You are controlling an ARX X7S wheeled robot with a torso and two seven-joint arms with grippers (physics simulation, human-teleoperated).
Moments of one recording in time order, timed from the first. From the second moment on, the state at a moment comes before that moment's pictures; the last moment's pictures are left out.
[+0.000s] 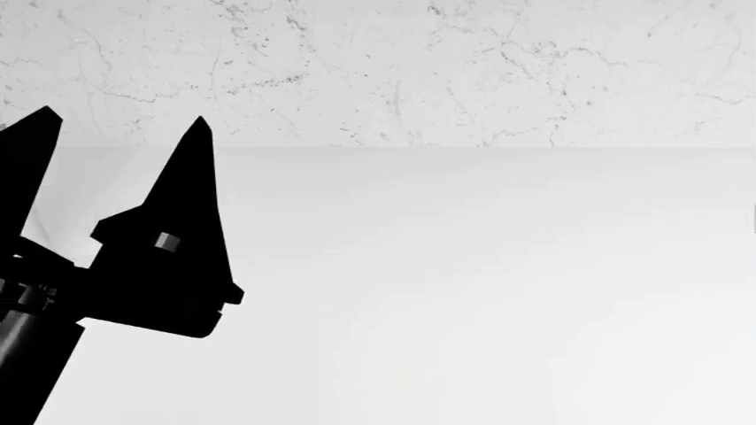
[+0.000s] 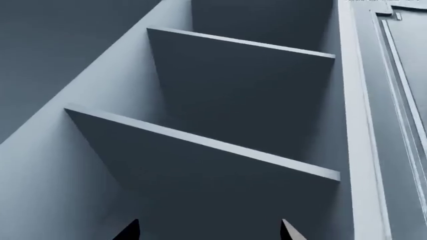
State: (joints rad) left arm -0.97 -0.55 -0.26 1.03 -2.23 -1.10 -1.52; right arm 2.04 0.18 -0.29 -0.41 0.73 1.28 0.46
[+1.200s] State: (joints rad) left arm -0.96 -0.51 -0.23 1.04 -2.21 -1.14 -1.54; right arm 1.30 0.49 -0.20 -0.99 1.56 1.10 1.47
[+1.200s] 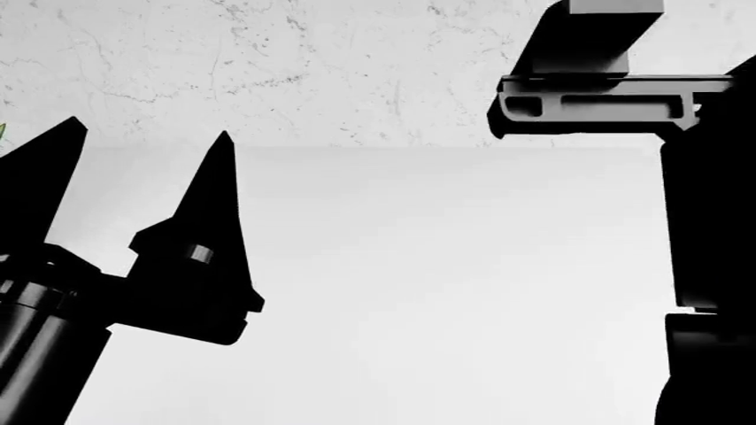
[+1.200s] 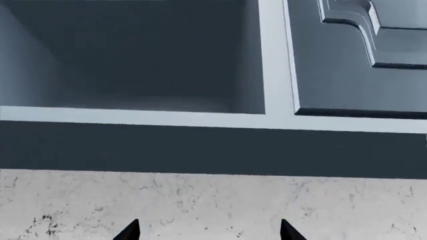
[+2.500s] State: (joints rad) left arm -0.87 -0.70 -0.62 0.90 -2.08 -1.40 -1.29; right arm 0.87 0.47 -0.28 -0.93 1.28 1.00 1.24
